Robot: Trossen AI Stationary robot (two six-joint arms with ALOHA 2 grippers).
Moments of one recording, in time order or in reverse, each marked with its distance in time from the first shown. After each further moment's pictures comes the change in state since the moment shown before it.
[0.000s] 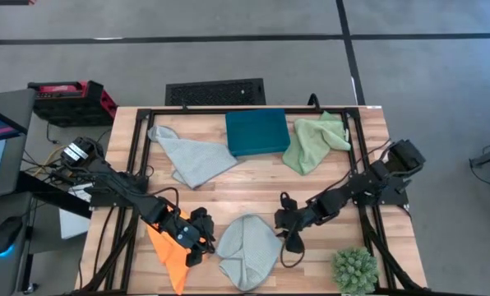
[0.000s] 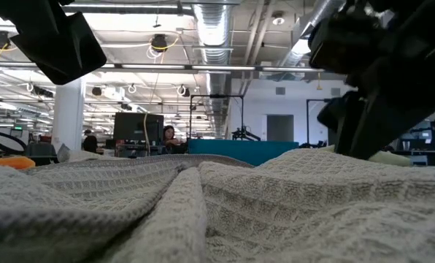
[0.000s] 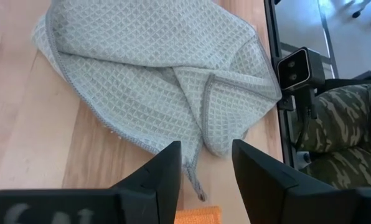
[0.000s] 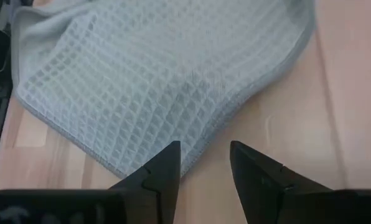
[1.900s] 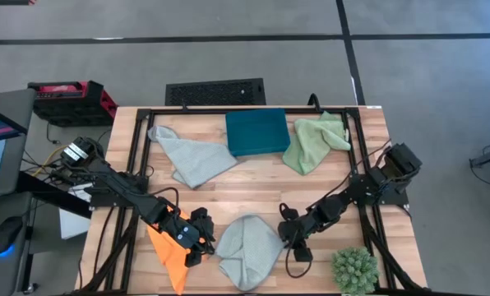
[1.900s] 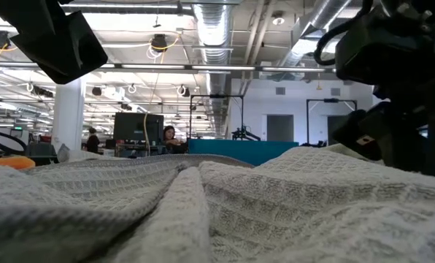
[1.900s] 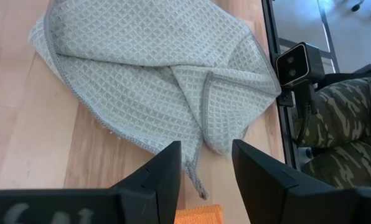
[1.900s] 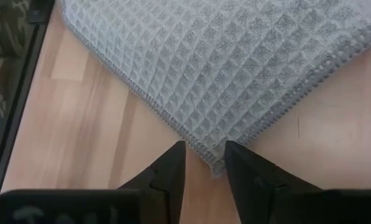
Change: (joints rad) left arm 0.000 0.000 0.000 -0.002 0.006 0.029; right arm 0.067 0.052 0.000 0.000 -0.125 -0.080
